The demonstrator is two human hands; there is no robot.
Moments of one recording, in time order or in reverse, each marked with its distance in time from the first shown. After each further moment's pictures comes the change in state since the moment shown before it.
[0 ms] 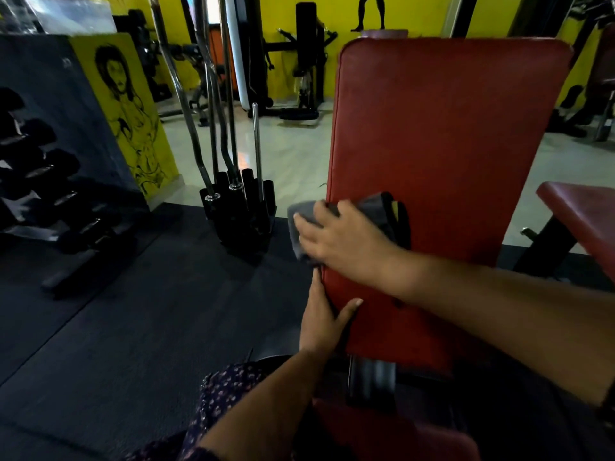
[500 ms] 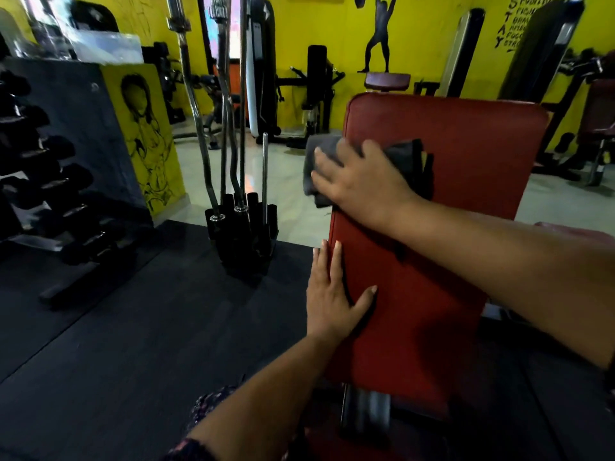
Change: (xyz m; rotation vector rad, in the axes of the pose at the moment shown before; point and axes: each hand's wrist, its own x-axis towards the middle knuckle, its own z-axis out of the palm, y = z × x) left_hand 0.042 0.056 -0.005 0.282 0.234 0.318; right_hand 0.023 0.100 -0.006 -0.151 0.143 0.146
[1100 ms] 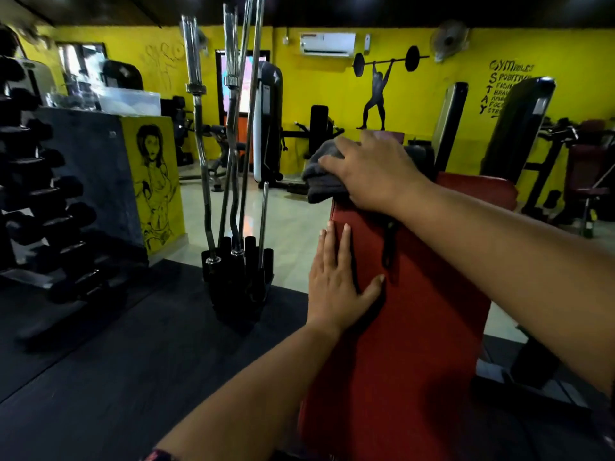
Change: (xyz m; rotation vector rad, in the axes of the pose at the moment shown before) left_hand 0.098 0.062 -0.031 0.131 0.037 0.133; right_hand 0.036 0.105 -0.017 0.311 -0.170 0.235
